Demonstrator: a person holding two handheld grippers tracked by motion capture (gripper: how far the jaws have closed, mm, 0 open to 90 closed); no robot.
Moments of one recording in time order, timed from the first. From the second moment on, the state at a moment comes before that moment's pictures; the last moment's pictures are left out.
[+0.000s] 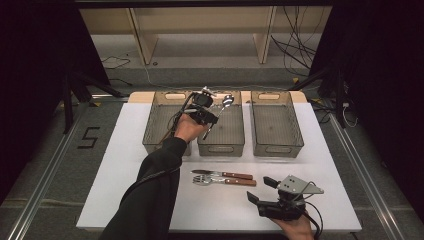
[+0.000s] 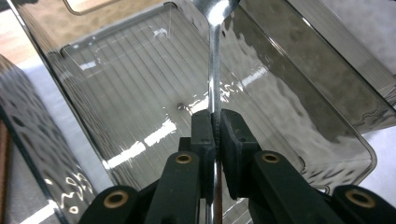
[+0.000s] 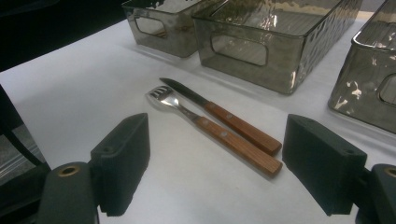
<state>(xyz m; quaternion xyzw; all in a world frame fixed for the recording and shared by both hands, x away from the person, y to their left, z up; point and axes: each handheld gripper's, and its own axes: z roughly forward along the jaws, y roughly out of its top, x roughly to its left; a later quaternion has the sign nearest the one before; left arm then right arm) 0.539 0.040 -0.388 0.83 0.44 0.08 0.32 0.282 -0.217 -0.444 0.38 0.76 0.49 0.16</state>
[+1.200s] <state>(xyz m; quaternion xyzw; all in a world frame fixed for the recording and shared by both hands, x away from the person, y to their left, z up) 0.467 0.101 -0.357 0.80 0.43 0.08 0.42 0.282 -0.217 -0.445 0.38 0.77 0.49 0.16</state>
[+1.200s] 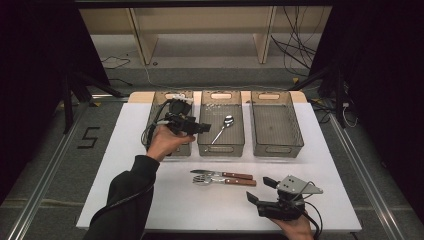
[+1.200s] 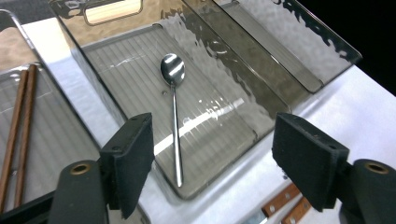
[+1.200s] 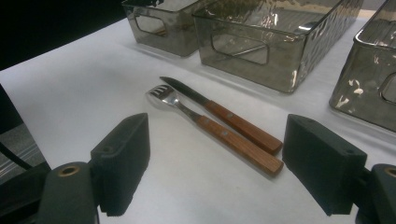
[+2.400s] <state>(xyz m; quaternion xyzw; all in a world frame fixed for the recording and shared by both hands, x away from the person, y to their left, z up) 0.371 0.176 -0.393 0.77 0.41 0.11 0.48 0.283 -0.214 -0.448 0.38 0.77 0.49 0.15</state>
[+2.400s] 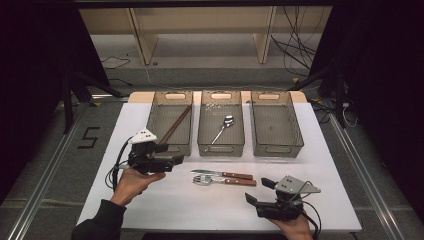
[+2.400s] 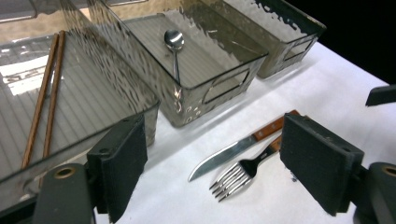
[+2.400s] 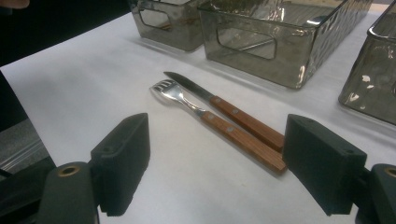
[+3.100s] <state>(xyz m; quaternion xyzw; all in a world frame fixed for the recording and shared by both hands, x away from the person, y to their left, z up) 0.343 0.190 -0.426 0.76 0.42 0.12 0.48 0.283 -0.213 -0.449 0.38 0.77 0.49 0.15</state>
